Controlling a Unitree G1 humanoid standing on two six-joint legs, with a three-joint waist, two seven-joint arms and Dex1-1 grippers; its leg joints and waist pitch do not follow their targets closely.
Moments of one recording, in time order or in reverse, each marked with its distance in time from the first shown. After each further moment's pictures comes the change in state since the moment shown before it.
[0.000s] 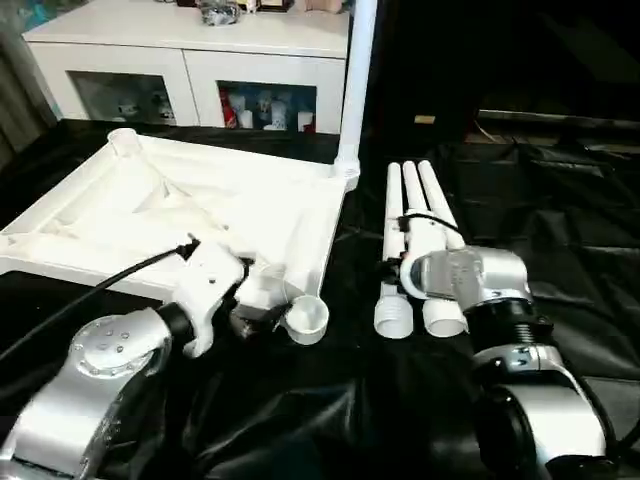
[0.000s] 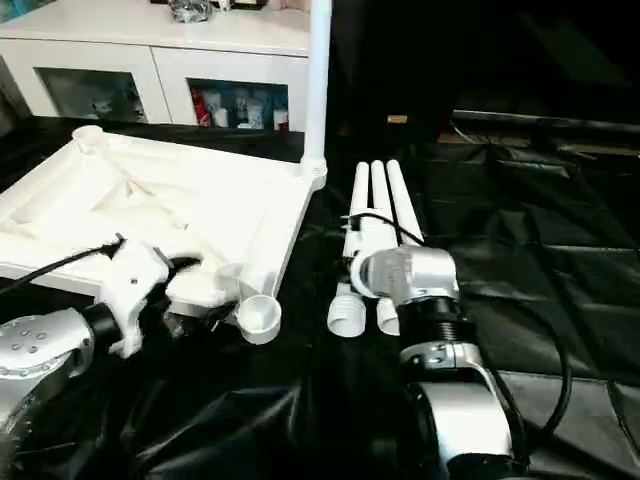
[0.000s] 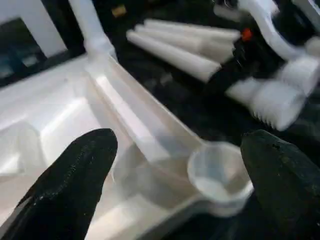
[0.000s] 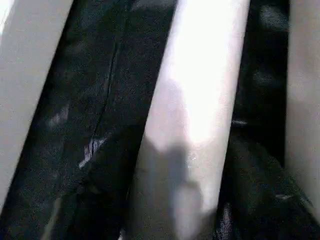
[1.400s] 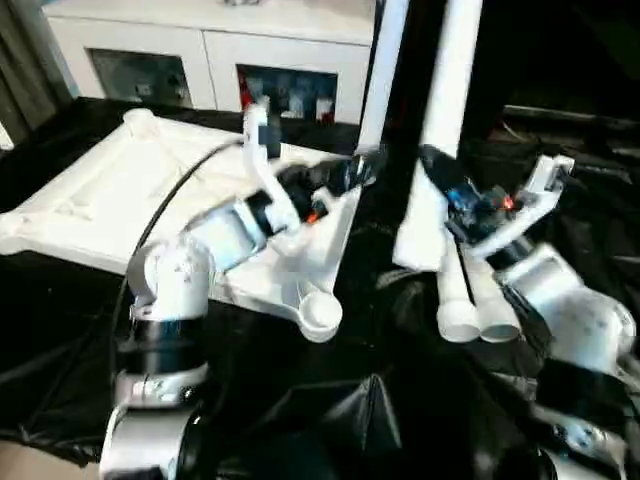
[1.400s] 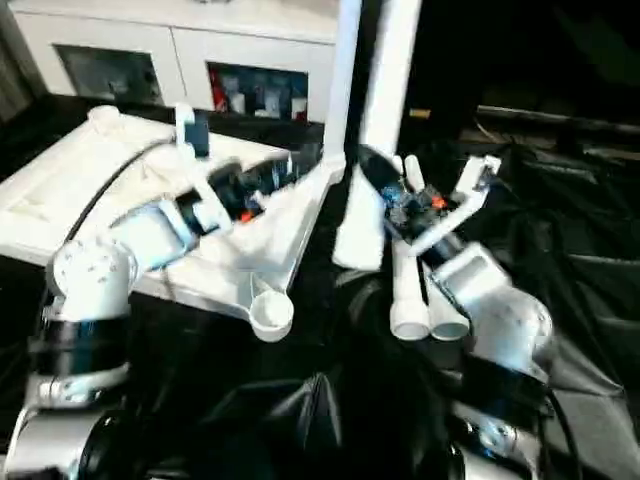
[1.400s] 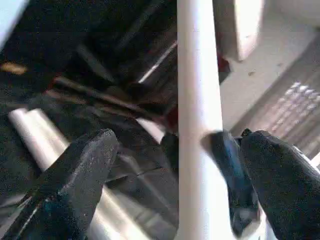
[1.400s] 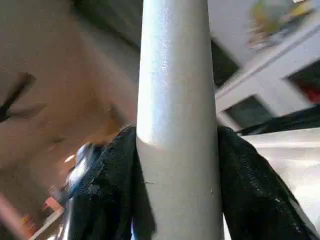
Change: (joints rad) left arm -0.627 -0.456 0.276 0.536 -0.607 0.310 0.055; right arm 0.286 -0.025 -0.241 -0.619 0.710 -0.116 0.677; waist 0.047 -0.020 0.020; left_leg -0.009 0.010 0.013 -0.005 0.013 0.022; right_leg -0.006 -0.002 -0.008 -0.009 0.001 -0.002
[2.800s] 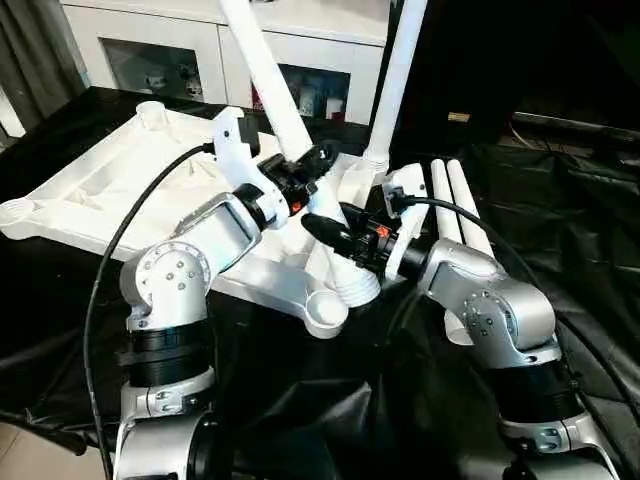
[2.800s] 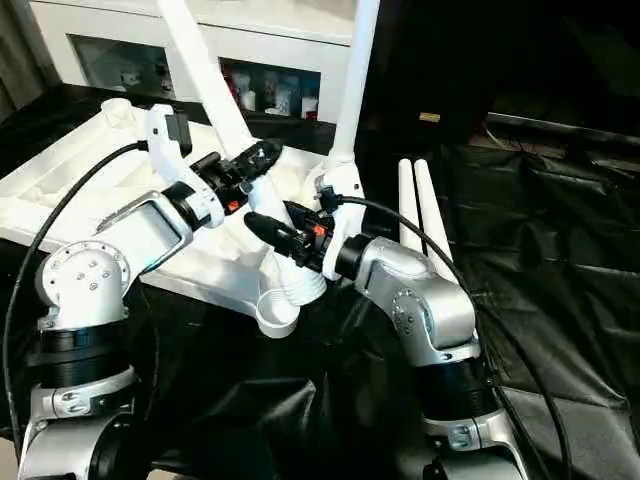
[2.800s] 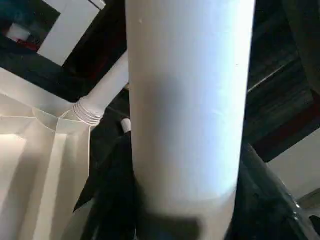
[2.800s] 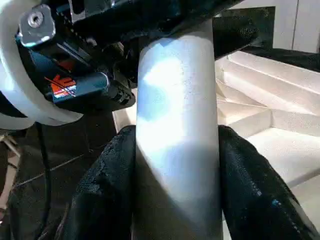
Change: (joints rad) left arm 0.031 -0.052 0.065 -0.087 0.073 0.002 0.403; right arm -0.012 -0.065 0.564 0.015 -0.475 -0.294 -0.083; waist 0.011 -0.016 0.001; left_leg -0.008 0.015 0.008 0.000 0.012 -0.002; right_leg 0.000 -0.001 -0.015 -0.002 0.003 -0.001
